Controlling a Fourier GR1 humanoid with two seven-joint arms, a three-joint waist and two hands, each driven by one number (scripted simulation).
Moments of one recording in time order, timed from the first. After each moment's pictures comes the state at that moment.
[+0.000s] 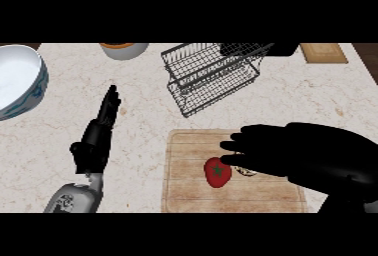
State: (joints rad) left arm -0.16 0.15 -0.20 -1.54 -0.04 0.30 0.03; right arm -0.49 -0.51 0.28 -2.02 0.27 1.03 0.10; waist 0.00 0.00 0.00
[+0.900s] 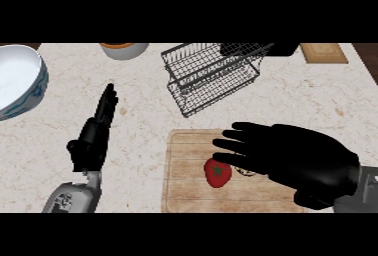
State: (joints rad) left arm -0.16 0.12 -0.15 -1.54 -0.08 0.25 0.04; right arm -0.46 -0.53 0.40 -1.96 0.68 0.83 -0.20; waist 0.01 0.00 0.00
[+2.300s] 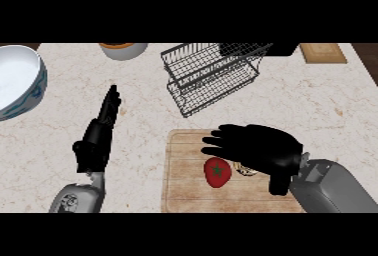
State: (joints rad) left arm -0.15 0.06 -0.11 -1.54 -0.13 0.21 0.03; right arm -0.40 -0.37 0.45 -1.70 0.94 0.72 -0.35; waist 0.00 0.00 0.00
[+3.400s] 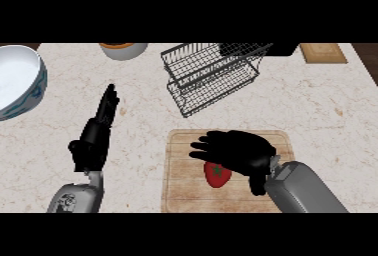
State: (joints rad) left arm -0.15 0.04 -0.07 -1.54 -0.15 0.17 0.03; right arm -0.39 -0.23 0.48 -1.54 1.09 0.67 -0.39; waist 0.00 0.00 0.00
